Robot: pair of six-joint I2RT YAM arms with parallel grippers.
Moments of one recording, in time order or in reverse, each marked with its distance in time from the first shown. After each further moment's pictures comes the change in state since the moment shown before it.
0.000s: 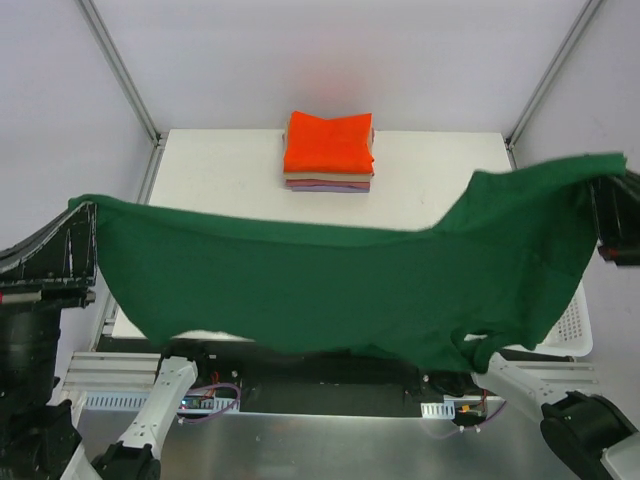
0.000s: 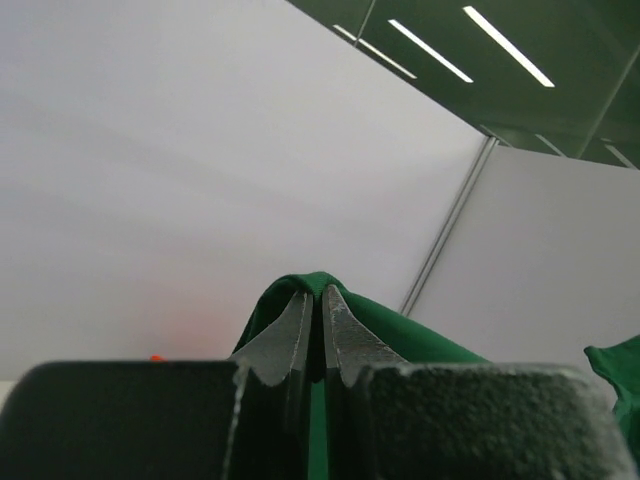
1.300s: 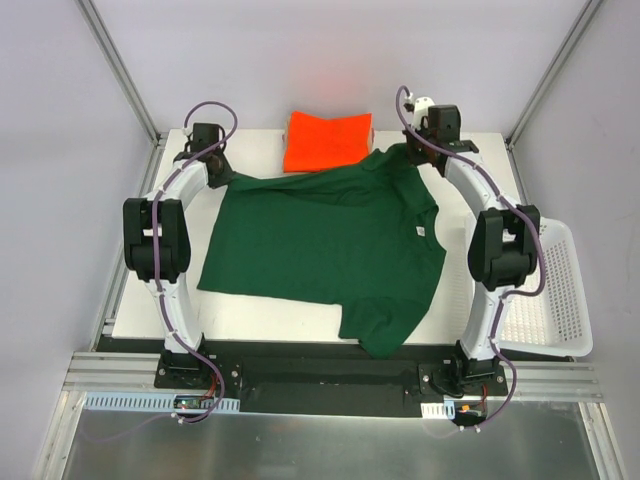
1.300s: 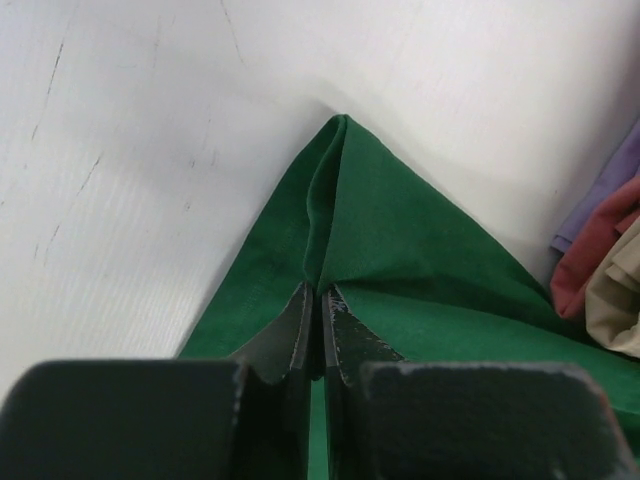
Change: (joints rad) left arm 0.039 1.448 -0.176 0.131 -0.210 0.109; right arm -0.253 1.108 -0.502 0.573 -0.008 -0.055
